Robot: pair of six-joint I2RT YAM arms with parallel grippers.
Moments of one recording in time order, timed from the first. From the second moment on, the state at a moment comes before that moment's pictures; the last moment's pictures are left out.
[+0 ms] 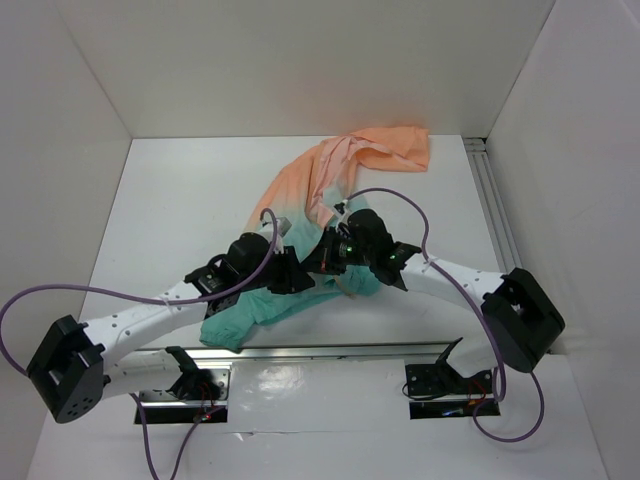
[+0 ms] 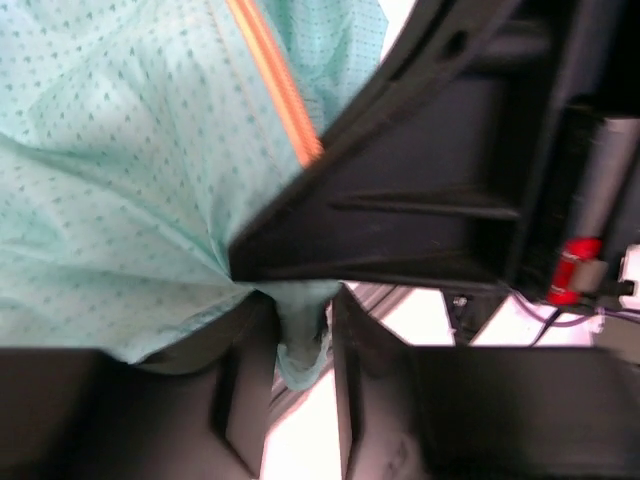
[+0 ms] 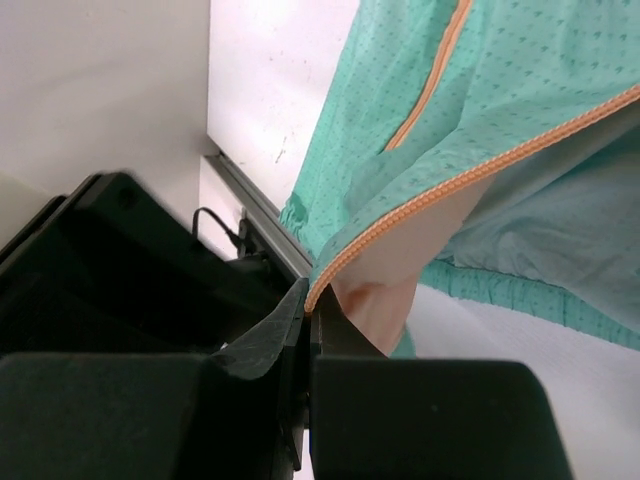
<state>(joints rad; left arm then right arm) -0.74 1.14 0.67 -0.07 0.19 -0.74 0.72 1.42 0.80 0.14 -0.42 0.97</state>
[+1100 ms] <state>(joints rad) -0.74 1.10 0.65 -0.12 0.24 -0.74 0.73 1.49 0.80 0.13 -0.40 1.02</state>
